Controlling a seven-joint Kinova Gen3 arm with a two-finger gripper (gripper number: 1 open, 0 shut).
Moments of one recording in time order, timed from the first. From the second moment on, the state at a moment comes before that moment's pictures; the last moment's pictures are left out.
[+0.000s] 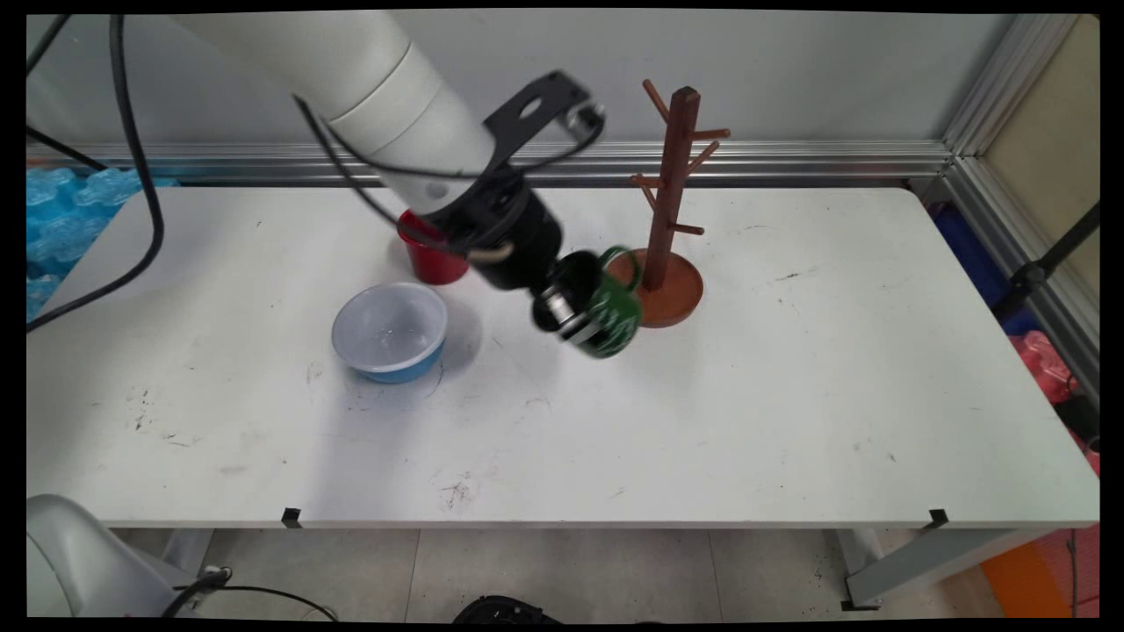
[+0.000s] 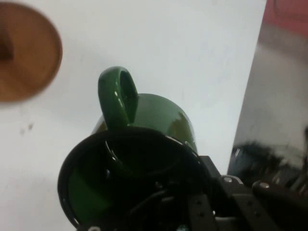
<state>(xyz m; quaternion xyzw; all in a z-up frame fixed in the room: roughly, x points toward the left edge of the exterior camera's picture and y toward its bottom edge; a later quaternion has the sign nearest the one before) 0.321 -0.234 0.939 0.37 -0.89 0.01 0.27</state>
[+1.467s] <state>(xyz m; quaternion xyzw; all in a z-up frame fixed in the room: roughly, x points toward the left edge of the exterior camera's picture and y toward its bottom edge) 0.351 -0.197 0.842 0.26 -0.97 0.02 0.05</state>
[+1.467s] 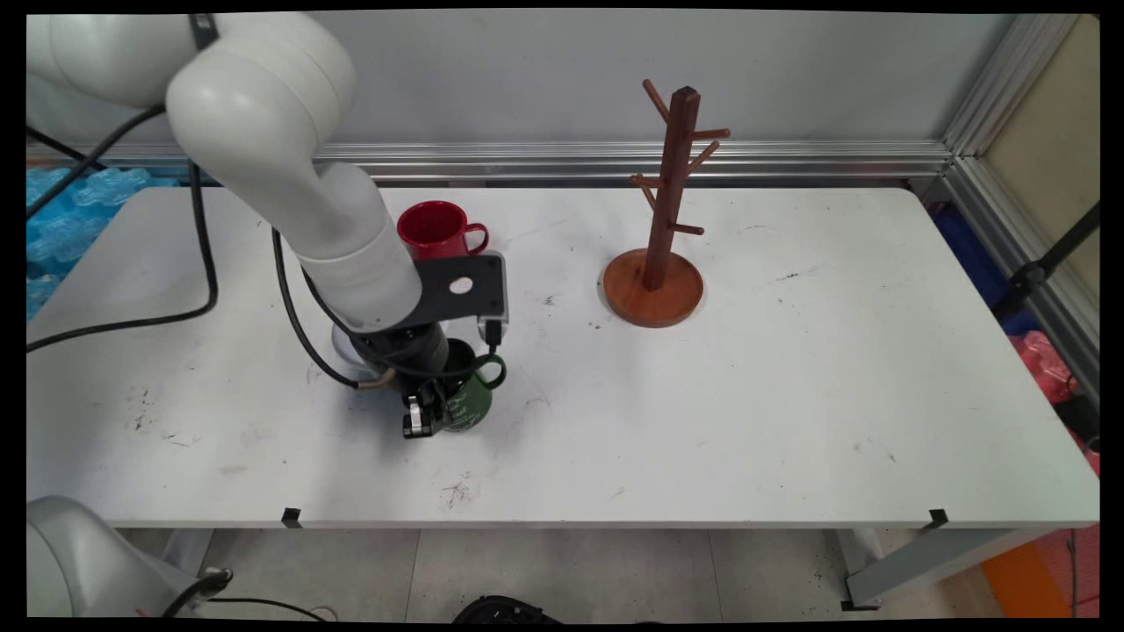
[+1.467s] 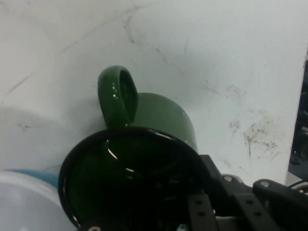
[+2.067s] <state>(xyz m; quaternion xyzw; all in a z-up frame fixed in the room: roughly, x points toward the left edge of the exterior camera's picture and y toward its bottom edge) 0.335 -0.197 0.817 0.25 -0.97 0.02 0.04</state>
